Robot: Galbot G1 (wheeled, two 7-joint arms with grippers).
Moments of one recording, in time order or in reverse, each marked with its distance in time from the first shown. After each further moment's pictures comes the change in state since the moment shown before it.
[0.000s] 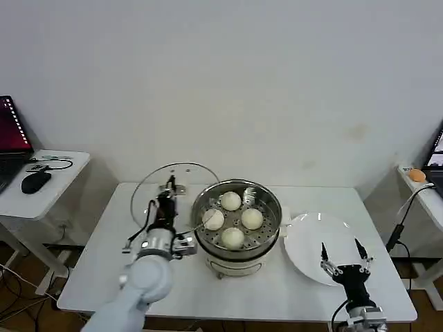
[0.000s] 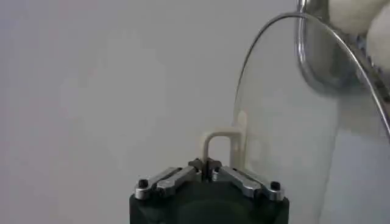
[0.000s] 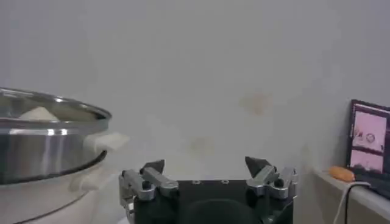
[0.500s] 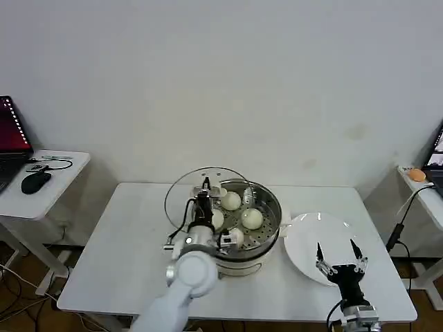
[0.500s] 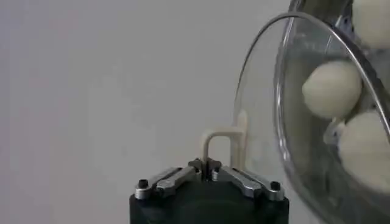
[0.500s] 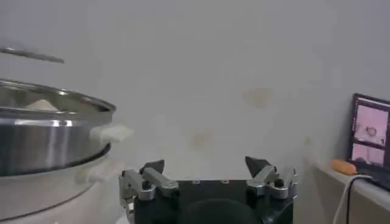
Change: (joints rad) left arm -0.047 -0.250 0.092 0.107 0.232 0.025 0.122; right arm 0.012 0.015 -0.028 -0.007 -0.030 -0.009 0.011
